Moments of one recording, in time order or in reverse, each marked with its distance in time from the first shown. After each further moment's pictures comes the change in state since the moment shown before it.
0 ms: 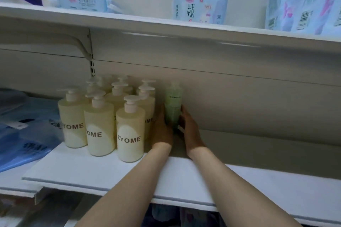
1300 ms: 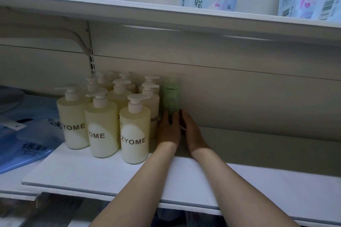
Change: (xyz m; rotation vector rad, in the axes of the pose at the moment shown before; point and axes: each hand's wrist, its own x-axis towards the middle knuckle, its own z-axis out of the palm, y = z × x) left_hand 0.016 -0.017 0.016 -0.131 -0.077 -0.233; right_hand 0.015 0.026 -0.003 -0.136 -0.031 0.045
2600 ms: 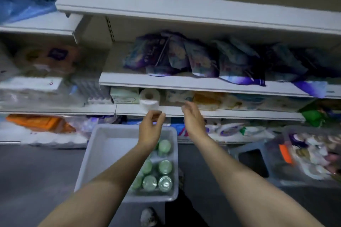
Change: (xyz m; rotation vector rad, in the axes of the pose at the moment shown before) left_hand -0.329 -0.285 -0.147 0.041 -0.215 -0.169; right_hand -0.372 0.206 -0.003 -0.449 0.254 0.366
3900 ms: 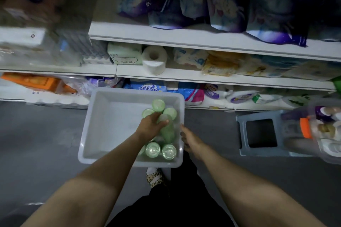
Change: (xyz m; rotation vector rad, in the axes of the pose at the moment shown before) left_hand -0.020 -0.126 -0.005 0.398 -0.421 -0.334; right_hand -0.043 0.168 0.030 0.054 -0.412 0.802
